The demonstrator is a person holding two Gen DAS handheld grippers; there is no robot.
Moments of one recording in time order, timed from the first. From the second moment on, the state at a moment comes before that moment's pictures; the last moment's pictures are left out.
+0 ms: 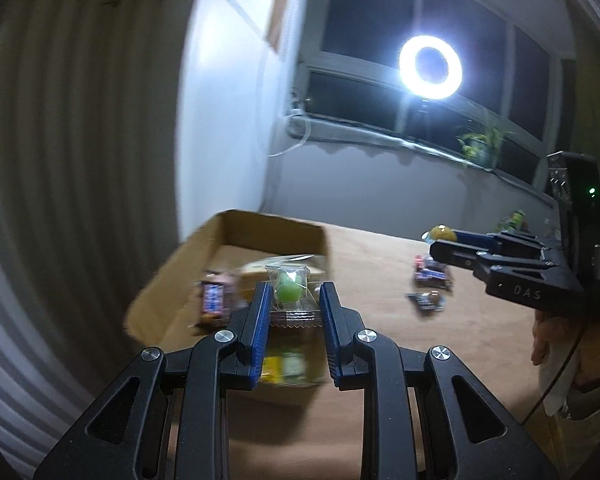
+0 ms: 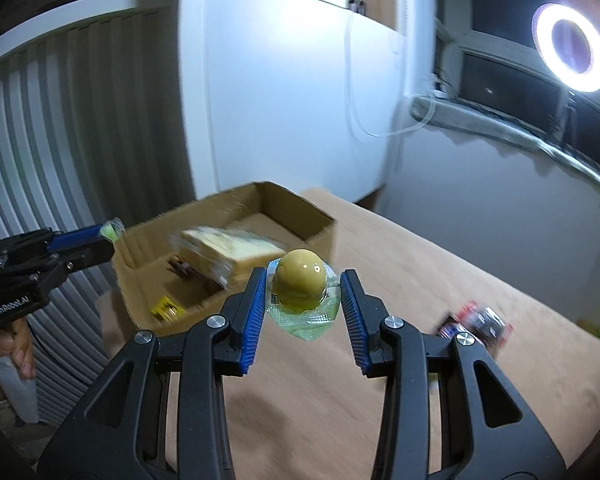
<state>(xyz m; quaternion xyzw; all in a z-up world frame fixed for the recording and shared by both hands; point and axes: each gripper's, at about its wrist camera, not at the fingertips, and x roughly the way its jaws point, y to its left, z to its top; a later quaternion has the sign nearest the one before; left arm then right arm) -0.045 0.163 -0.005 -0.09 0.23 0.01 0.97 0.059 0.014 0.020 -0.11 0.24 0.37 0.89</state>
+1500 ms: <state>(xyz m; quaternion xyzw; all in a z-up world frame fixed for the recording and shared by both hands) -0.051 0.215 -0.023 -0.09 0.26 0.10 0.96 0.069 0.014 0.005 -0.10 0.22 0.32 0.92</state>
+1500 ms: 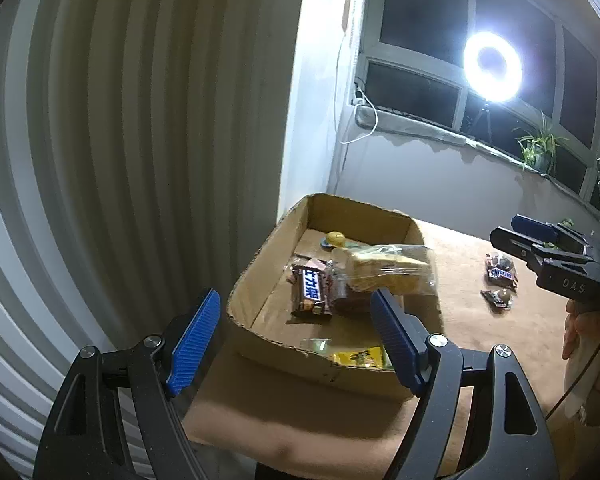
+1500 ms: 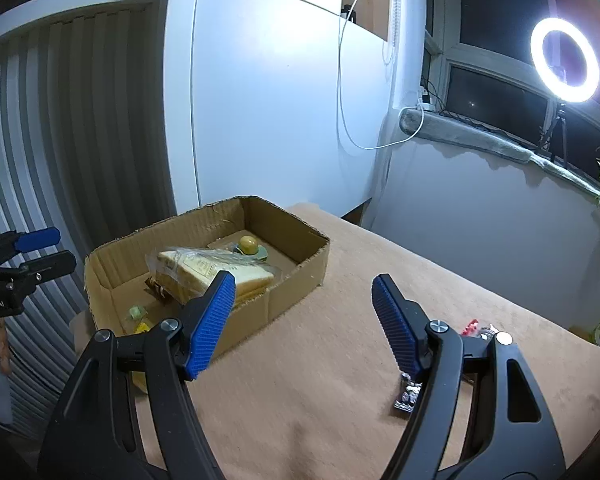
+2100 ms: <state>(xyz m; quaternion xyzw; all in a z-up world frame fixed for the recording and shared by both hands) -0.039 0.163 -0.005 -0.05 0.25 0.06 0.96 0.076 -0.062 -0.017 -0.07 0.25 0.27 0.93</state>
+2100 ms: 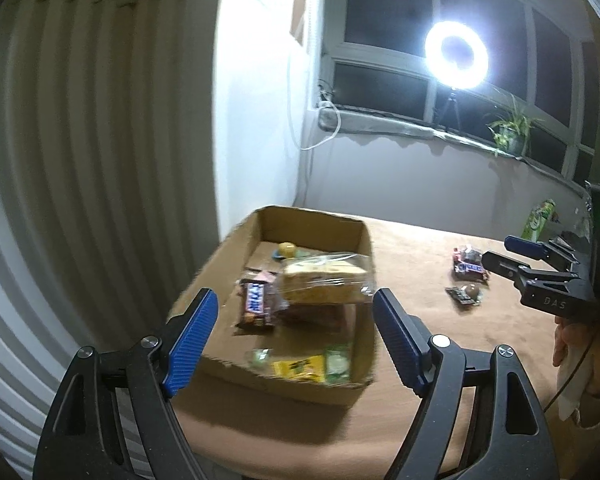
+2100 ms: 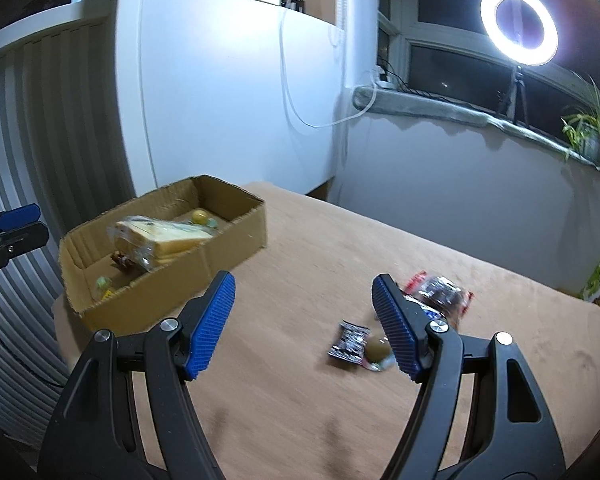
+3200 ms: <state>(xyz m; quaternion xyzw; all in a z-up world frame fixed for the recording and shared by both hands) 0.042 0.031 -0.051 -0.01 0.34 -0.08 0.94 0.153 -0.116 -0.091 -0.05 0.38 0.25 0.89</state>
